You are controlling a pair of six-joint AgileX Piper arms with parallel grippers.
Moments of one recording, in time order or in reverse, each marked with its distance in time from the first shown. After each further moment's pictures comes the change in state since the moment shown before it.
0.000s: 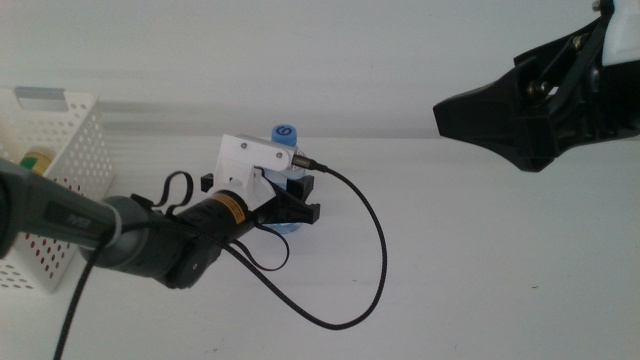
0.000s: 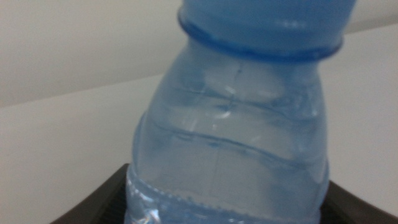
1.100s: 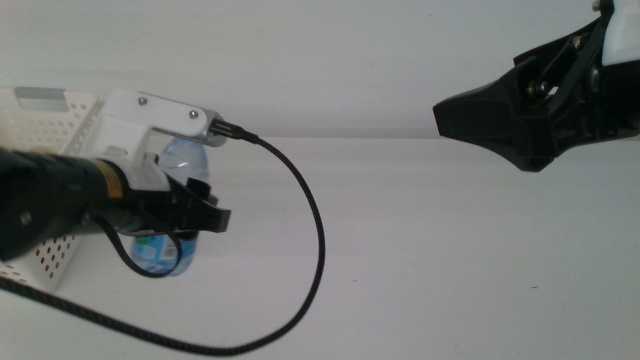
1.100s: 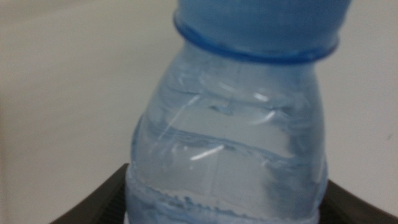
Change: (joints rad) left arm 0.042 -0.726 0.074 0.037 1.103 0.012; right arm 0.000 0.000 0.000 0.002 0.000 0.000
